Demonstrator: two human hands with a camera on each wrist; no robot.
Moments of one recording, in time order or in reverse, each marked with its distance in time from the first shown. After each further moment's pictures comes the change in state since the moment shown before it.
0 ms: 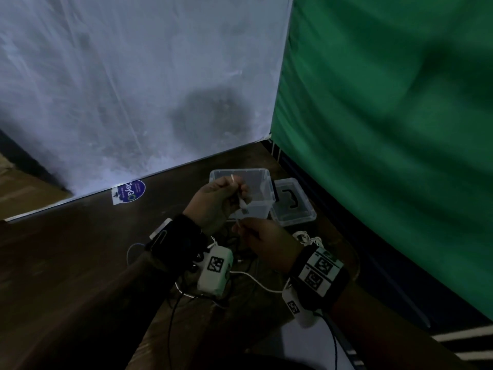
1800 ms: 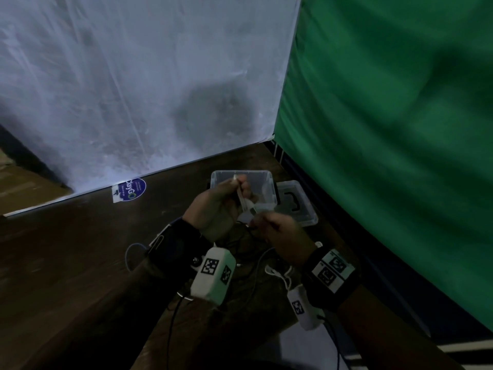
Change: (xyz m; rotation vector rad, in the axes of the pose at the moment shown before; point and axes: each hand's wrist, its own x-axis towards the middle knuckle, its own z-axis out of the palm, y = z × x) left_hand 0.001 0.005 0.004 -0.336 -0.050 -0.099; right_hand 0.008 0.018 -0.022 0.181 0.100 0.121
